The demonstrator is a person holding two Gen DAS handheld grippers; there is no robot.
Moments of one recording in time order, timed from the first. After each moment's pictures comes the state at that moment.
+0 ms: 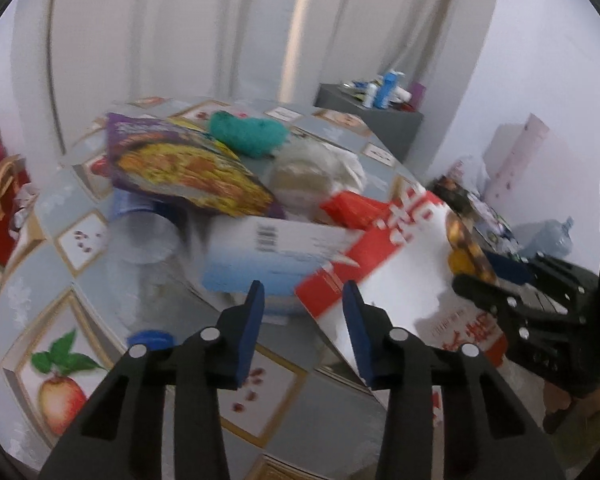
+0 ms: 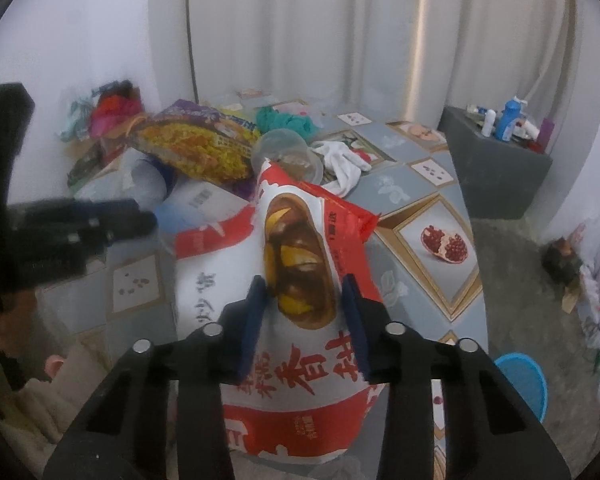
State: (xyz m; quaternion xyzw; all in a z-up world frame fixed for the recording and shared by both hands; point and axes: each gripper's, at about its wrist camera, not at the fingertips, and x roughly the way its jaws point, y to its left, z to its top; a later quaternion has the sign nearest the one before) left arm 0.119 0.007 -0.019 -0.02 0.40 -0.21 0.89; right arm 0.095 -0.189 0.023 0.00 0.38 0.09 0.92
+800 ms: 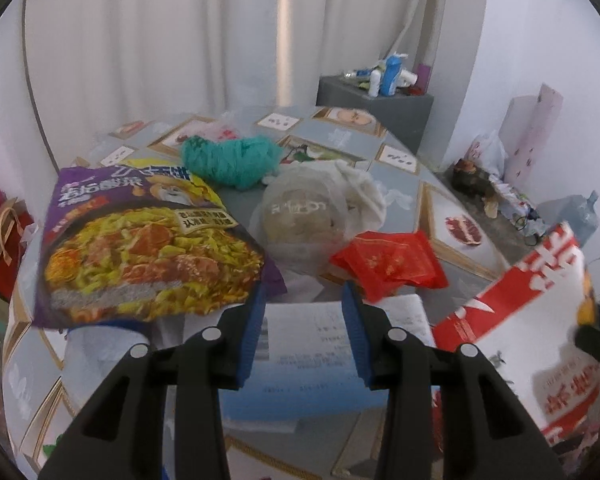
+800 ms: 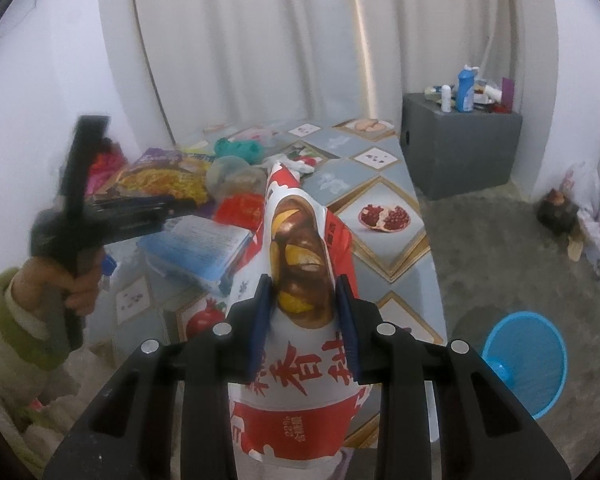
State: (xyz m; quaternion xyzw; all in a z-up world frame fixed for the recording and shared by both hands) left arm 0.201 -0.037 -0.030 0.05 0.40 -0.18 0.89; right arm 0.066 -0.257 0.022 0.10 0.36 0.06 0.93
